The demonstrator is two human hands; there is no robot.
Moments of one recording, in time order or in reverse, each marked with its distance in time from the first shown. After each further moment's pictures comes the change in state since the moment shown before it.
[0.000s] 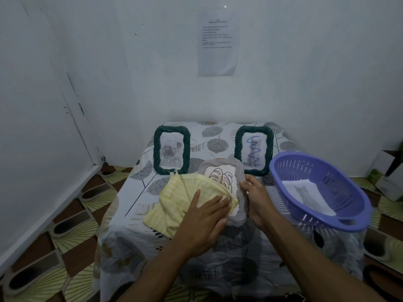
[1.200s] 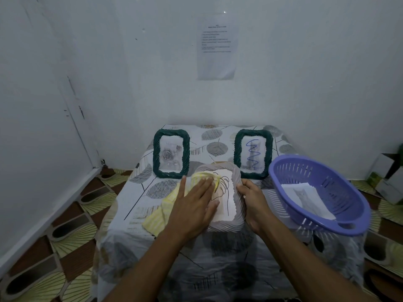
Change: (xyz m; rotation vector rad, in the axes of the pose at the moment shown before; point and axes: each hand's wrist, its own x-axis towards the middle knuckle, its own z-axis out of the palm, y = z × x) left_hand 0.024 -0.020 -0.023 0.227 0.049 -0.189; right_hand -0.007 -0.001 0.009 0.001 0.026 0.044
